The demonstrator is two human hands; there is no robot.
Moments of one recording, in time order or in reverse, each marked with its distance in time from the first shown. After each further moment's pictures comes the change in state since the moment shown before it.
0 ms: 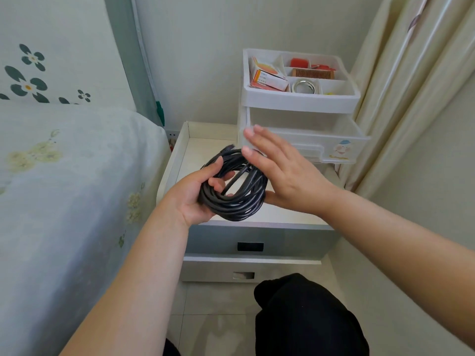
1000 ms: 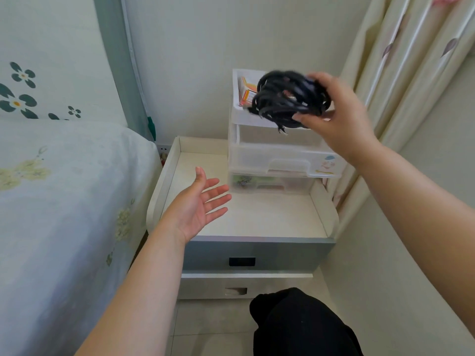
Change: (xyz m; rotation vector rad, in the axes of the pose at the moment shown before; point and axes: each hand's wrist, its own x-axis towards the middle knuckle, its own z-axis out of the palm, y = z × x) left_hand 0.016 -0.006 -0.006 0.340 0.153 0.206; right_hand 0.020 0.082 -0.086 0.218 0.199 0.767
